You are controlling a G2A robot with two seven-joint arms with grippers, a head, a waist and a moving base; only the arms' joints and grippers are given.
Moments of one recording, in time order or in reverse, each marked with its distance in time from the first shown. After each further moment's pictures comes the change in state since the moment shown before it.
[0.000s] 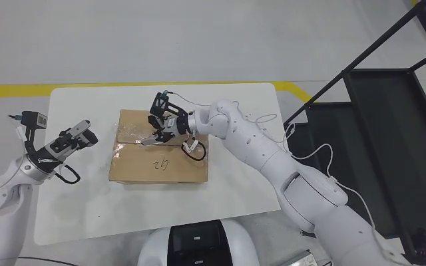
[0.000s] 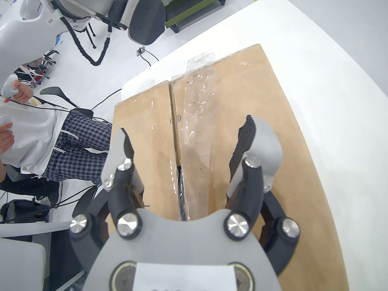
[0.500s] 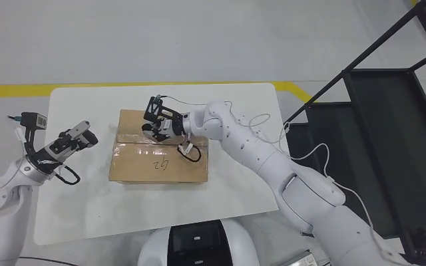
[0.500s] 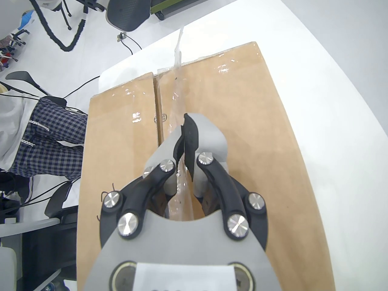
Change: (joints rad) left arm 0.010 -0.003 -0.008 -0.005 -0.006 -0.008 -0.005; right arm -0.008 -0.011 -0.016 -0.029 -0.155 0.063 -0.087
